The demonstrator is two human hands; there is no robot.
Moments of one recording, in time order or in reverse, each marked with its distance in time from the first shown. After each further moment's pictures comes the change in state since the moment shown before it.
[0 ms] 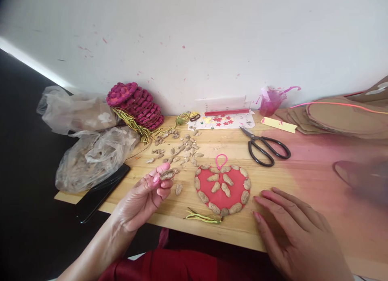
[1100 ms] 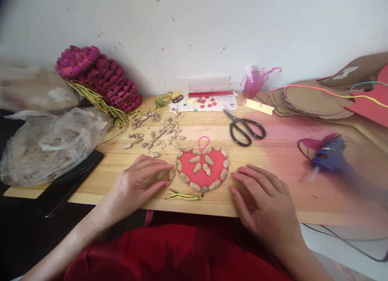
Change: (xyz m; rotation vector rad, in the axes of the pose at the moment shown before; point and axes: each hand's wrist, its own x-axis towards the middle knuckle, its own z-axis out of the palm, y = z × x) left_hand 0.006 -0.013 -0.013 1.614 -0.295 0.796; right_hand 0.010 -0.016 -0.010 -0.019 -0.006 0.050
